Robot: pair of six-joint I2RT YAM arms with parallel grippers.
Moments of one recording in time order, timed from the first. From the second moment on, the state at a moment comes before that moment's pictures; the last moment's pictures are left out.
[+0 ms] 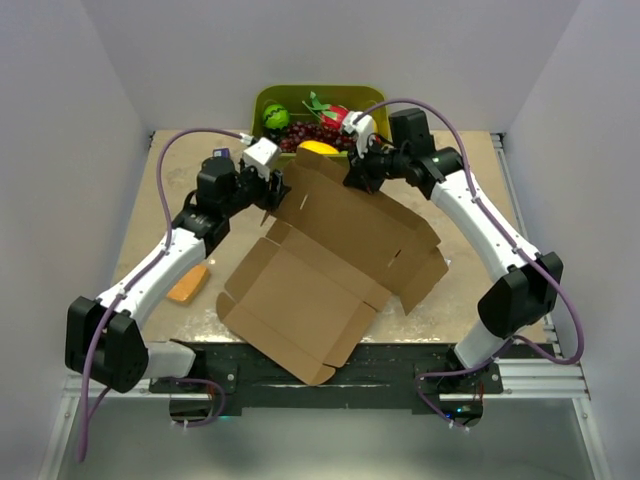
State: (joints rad) left arm -0.37 1.32 1.02 0.04 0.28 0.08; right arm 0.44 1.64 1.67 -0.66 -0.51 -0.33
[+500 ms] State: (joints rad) left arm -0.39 1.30 0.94 0.10 0.18 0.09; right arm 0.44 1.57 1.54 -0.60 -0.44 -0.24
